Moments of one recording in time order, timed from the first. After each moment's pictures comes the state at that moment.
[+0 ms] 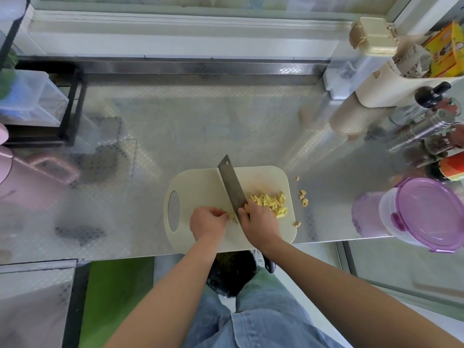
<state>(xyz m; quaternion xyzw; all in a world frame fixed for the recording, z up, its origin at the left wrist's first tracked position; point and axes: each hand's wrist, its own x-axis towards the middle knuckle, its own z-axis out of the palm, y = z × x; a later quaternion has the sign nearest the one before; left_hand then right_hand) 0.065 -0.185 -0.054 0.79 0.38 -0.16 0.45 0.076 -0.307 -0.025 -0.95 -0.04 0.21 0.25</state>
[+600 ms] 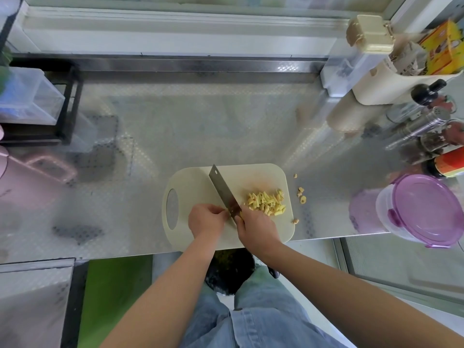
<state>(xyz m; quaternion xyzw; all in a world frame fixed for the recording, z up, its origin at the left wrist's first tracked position) 0.065 -0.185 -0.047 0.79 0.37 -0.17 0.47 0.062 -0.307 -0.025 -0.95 -0.08 0.23 0.18</state>
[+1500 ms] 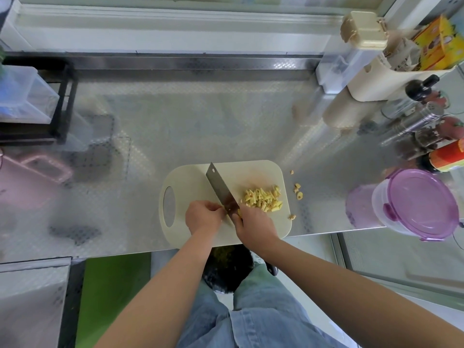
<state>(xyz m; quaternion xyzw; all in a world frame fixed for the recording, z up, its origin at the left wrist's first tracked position) 0.065 -0.184 -0.051 0.79 0.37 -0.16 0.47 0.060 -0.309 -0.021 -0.95 -0.07 0.24 0.20</state>
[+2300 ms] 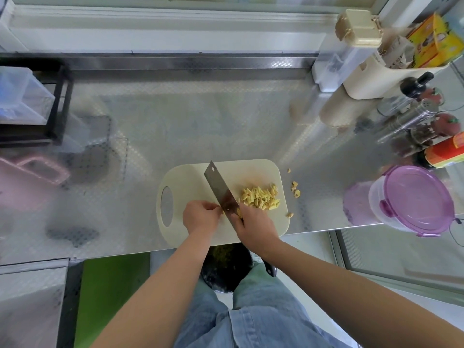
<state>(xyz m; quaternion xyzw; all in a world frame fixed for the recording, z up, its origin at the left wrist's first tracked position) 0.065 -0.183 -0.053 0.79 0.37 -0.16 0.47 0.055 -0.313 -0.018 -0.94 -0.06 0.24 0.23</state>
